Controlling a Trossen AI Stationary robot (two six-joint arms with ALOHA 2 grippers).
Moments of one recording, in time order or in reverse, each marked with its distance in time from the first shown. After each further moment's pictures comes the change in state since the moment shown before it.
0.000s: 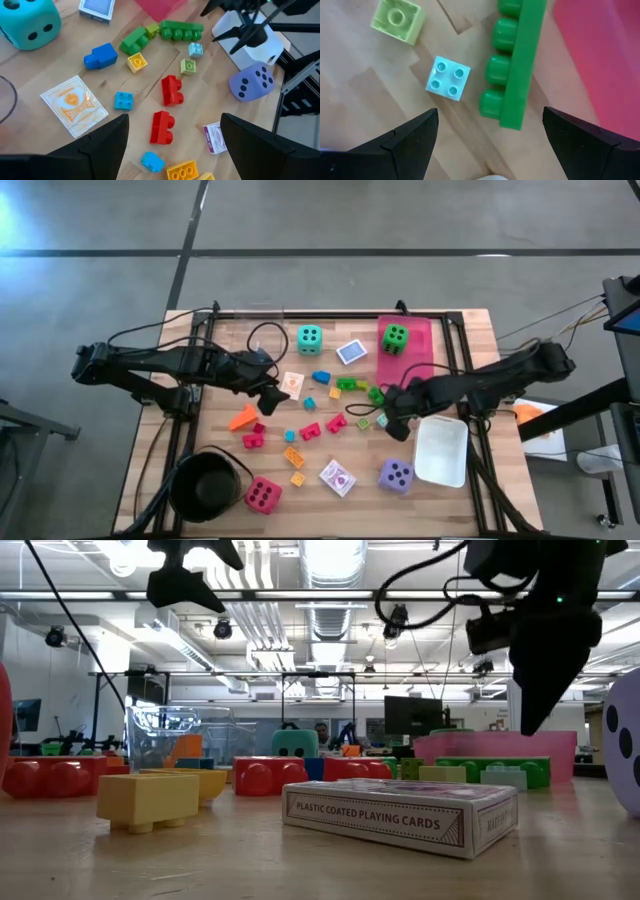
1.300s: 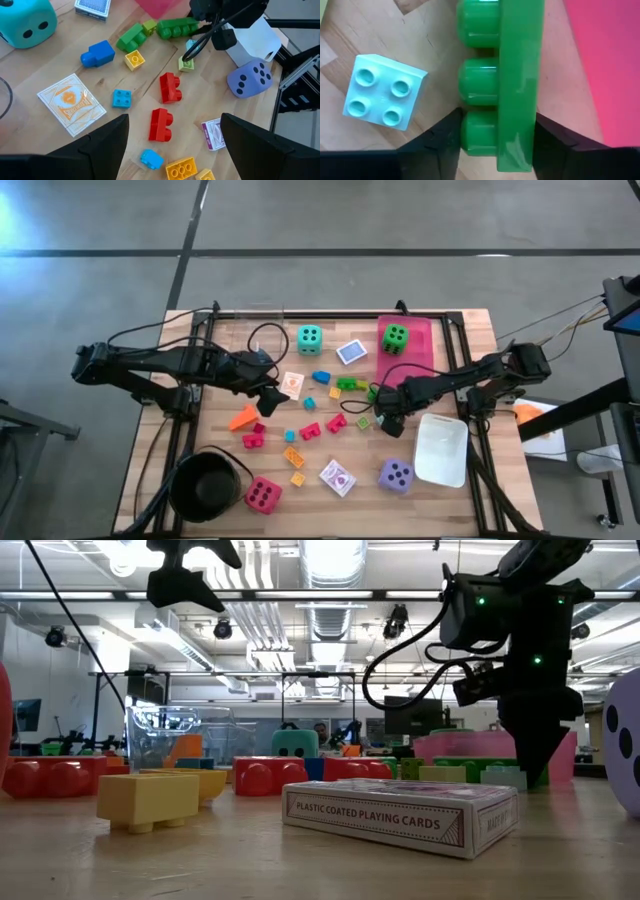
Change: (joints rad) left arm 0.000 0.000 0.000 -0.002 0.015 0.007; right arm -0.111 0.191 -0.037 0.078 -0.007 -0.122
